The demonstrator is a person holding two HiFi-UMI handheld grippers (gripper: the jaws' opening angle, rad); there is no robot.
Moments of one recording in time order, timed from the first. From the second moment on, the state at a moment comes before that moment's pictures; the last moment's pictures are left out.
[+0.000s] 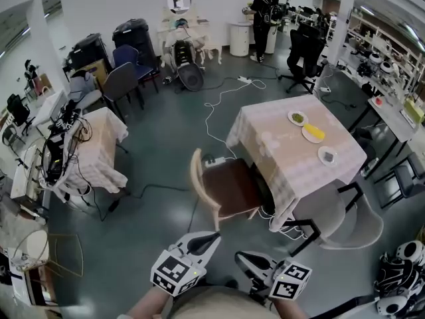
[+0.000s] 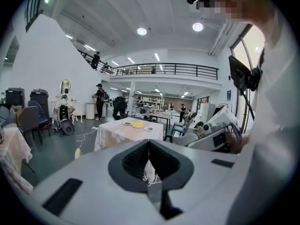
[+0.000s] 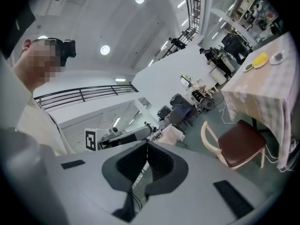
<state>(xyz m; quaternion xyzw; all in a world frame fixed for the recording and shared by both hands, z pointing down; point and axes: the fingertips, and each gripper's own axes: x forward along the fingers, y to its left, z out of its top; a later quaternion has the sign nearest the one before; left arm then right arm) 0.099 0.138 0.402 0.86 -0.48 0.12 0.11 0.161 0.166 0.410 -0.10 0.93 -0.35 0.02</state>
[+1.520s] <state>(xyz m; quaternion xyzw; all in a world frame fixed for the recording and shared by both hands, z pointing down) -0.125 0.027 0.439 0.86 -0.46 0.09 0.20 -0.040 0.060 0.418 -0.17 0.93 -0.33 -0.06</state>
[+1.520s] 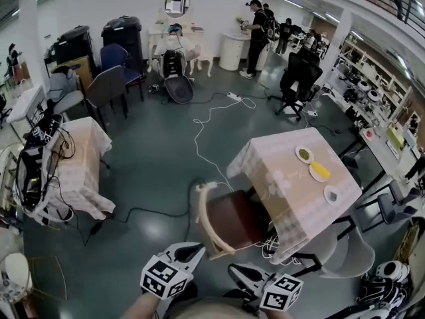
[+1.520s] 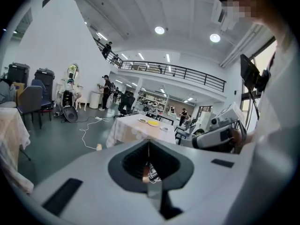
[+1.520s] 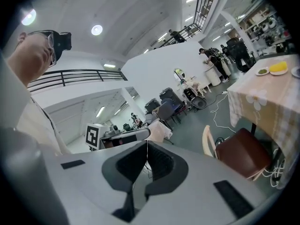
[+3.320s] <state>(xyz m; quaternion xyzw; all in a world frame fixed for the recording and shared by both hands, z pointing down) -0.125 -0.124 0.613 0.64 -0.55 0.09 0.52 0.058 -0.099 0.465 -0.14 0.89 -0.43 -0.06</state>
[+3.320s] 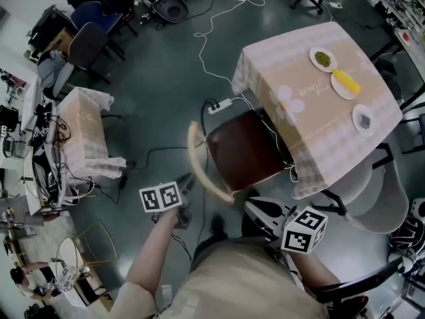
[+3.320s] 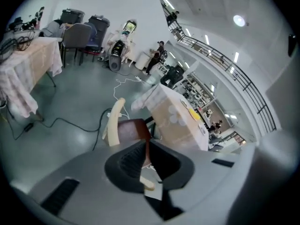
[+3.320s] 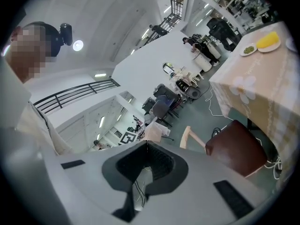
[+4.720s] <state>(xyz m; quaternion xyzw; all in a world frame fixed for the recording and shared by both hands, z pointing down) -0.131 -0.169 0.812 0.53 -0.52 0.17 0.65 0.073 -0.119 0.509 -0.20 0.85 -0.47 -0.10</state>
